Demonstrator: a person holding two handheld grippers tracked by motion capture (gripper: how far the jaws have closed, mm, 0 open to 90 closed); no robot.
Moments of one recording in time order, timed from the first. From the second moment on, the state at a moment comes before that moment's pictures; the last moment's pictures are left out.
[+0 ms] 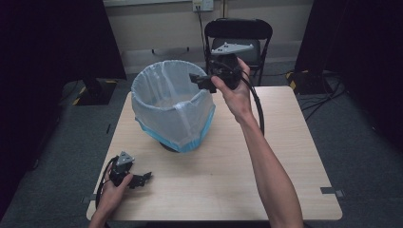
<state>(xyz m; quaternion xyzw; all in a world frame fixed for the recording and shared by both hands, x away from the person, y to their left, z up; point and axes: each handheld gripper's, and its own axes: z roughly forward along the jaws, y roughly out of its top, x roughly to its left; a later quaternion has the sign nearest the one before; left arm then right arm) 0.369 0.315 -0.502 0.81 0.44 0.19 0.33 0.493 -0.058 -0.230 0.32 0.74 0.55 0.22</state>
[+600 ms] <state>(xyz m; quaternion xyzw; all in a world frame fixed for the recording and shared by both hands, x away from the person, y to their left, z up) 0.368 0.315 -0.502 0.81 0.44 0.19 0.33 0.463 -0.117 -0.254 0.36 0.74 0.52 0.25</state>
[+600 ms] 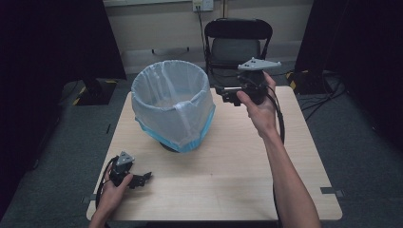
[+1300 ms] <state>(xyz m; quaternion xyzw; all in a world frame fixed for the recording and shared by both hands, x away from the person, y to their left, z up) 0.368 0.314 -0.502 0.81 0.44 0.19 0.34 0.432 -0.180 -0.298 0.42 0.72 0.47 0.27</state>
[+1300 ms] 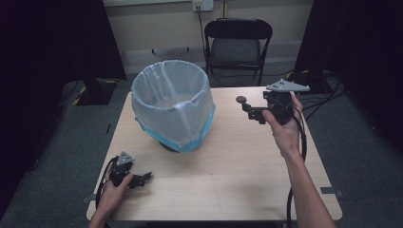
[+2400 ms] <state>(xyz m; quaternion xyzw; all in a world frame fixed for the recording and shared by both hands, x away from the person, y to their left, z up) 0.368 0.314 -0.502 0.81 0.44 0.19 0.34 0.392 -0.231 -0.454 0.51 0.75 0.37 0.22</state>
